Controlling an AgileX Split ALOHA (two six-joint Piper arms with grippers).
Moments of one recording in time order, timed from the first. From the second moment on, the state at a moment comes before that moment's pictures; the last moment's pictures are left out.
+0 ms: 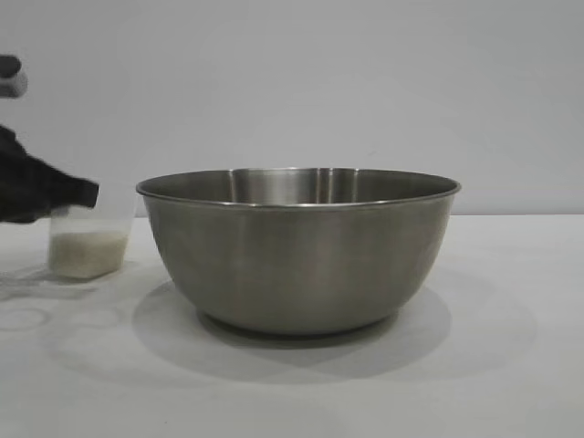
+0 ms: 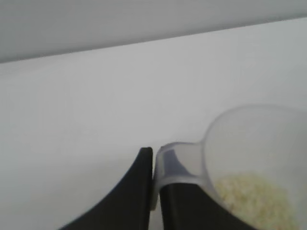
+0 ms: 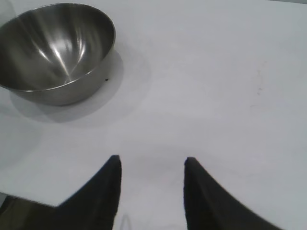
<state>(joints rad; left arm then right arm) -0.22 2.03 -0.59 -0.05 -1.13 0.06 0.26 0.06 -0.49 0.10 1.14 -0.04</state>
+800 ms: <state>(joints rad) -0.22 1.84 -0.60 0.45 -1.13 0.56 0.26 0.06 -0.49 0.10 1.14 -0.04</state>
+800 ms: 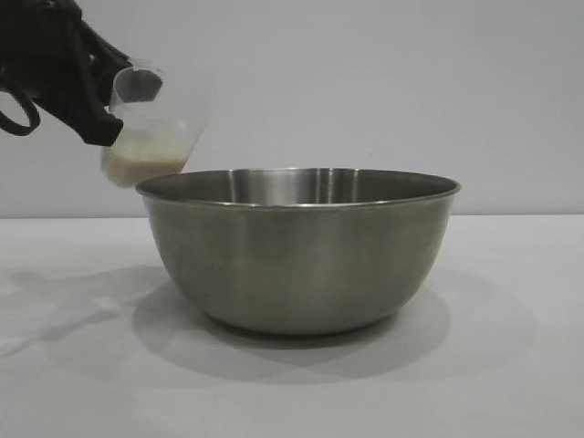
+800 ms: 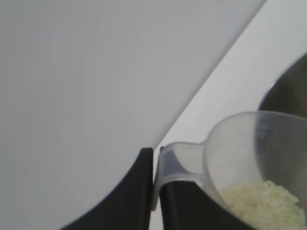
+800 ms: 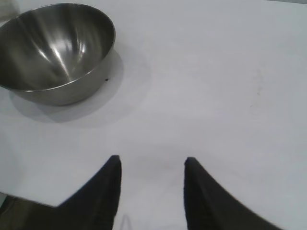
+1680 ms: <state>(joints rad) -0.32 1.84 -0.82 0.84 -0.90 1.11 0.26 0.06 -0.49 0.09 1.14 -0.02</state>
